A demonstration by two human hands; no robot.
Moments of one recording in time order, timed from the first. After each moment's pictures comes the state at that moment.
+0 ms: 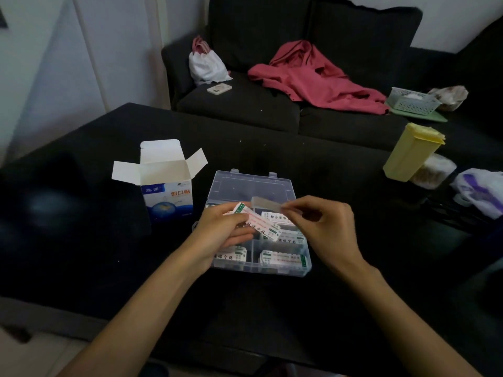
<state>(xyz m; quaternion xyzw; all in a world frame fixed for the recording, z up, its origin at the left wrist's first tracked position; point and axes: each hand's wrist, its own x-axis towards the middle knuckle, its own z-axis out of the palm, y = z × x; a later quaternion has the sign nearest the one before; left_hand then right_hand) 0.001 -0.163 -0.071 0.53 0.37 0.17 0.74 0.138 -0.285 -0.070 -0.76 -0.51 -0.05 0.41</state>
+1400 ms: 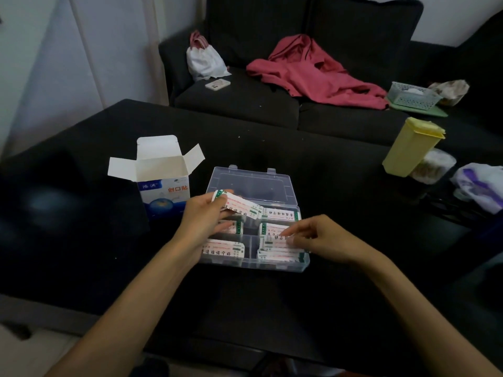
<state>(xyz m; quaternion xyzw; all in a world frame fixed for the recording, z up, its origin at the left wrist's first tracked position) -0.001 -0.155 -0.072 0.53 0.41 0.25 0.70 0.160 -0.292 -0.075 -0.79 -0.44 0.33 0.26</state>
